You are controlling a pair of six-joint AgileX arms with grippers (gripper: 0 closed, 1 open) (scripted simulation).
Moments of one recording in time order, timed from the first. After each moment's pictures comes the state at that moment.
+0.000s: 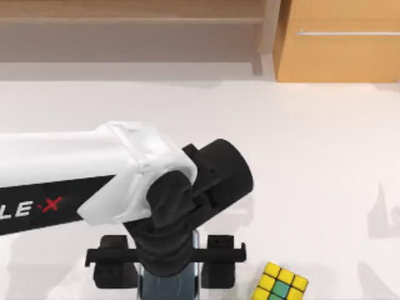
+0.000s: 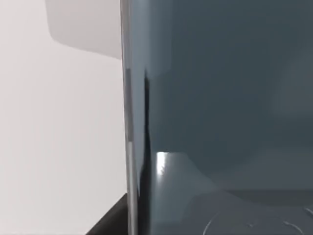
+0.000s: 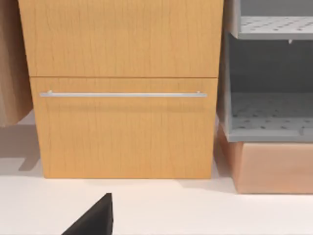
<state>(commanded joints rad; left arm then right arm) -0.96 1.64 1.06 -0.97 -0.01 -0.94 0.00 0.00 0.00 0.00 0.00 0.00</state>
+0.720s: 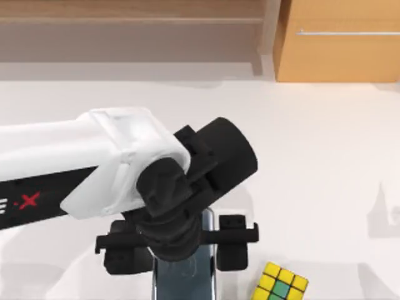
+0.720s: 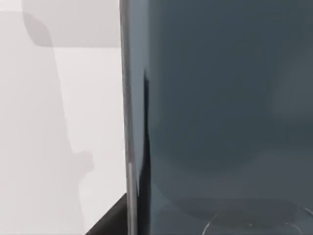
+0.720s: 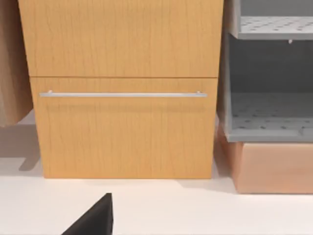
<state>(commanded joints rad) -0.96 1.59 1.10 -0.93 -0.01 -0.94 0.00 0.00 0.00 0.00 0.00 0.00</state>
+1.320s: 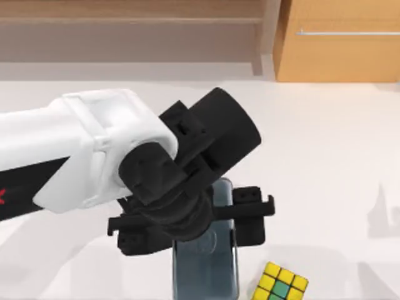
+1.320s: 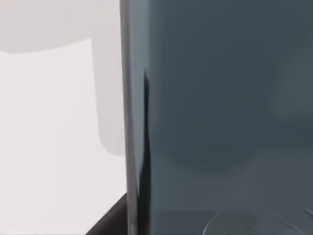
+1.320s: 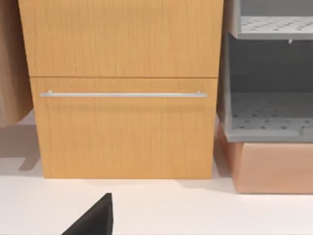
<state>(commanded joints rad) -0.96 1.53 1.14 -0.87 -0.01 -0.94 0.00 0.00 0.00 0.00 0.00 0.00</state>
